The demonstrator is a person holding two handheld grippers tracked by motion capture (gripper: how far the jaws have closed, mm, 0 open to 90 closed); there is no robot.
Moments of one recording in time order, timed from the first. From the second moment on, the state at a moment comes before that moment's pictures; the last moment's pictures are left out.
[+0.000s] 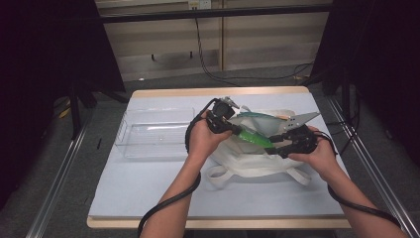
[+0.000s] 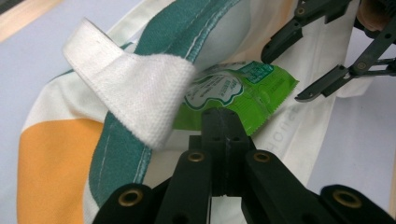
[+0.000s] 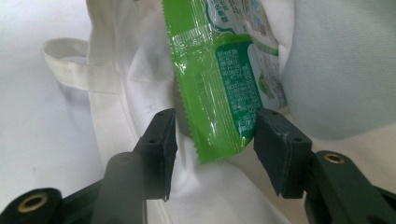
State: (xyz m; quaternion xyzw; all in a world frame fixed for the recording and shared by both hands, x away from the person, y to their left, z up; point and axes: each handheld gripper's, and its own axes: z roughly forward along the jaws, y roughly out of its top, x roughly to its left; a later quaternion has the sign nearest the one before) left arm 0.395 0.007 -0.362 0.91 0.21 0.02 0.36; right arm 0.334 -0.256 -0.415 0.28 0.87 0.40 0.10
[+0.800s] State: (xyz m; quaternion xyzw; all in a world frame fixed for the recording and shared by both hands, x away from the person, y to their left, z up) left arm 0.389 0.009 -0.372 0.91 0.18 0.01 0.37; right arm 0.336 -0.258 -0.410 0.26 0.88 0.38 0.12
